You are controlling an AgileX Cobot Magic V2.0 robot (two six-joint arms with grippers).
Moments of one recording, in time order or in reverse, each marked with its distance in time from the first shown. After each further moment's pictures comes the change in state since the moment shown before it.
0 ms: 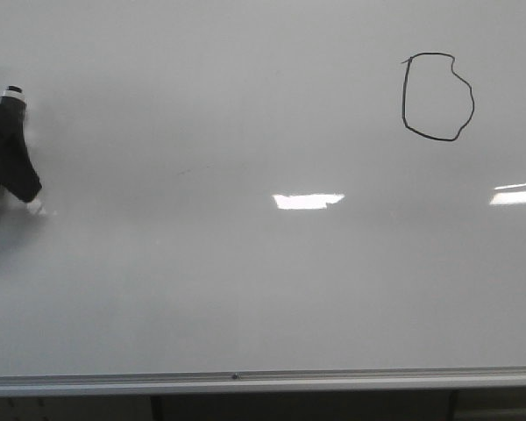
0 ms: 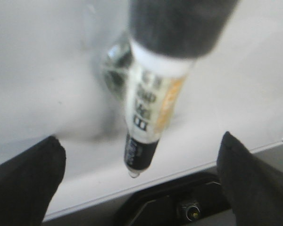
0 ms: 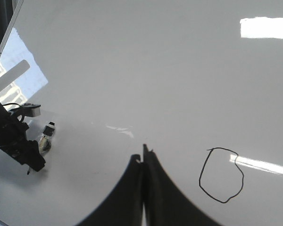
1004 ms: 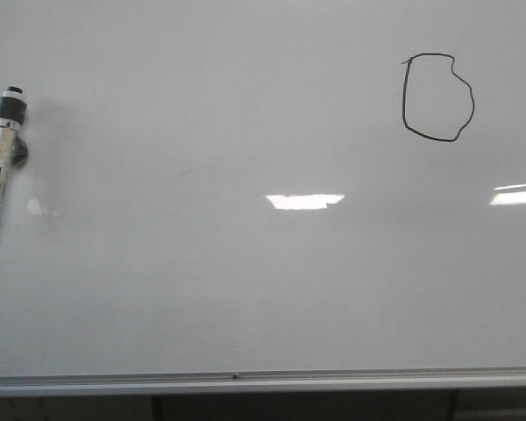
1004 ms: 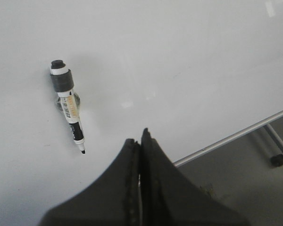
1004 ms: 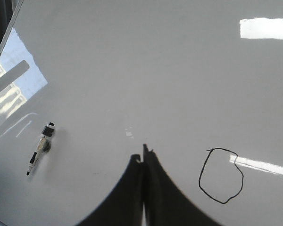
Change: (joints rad) left arm -0.036 -0.718 0.111 0.002 0.185 -0.008; right arm 0.000 0.000 0.000 0.000 -0.002 0.000
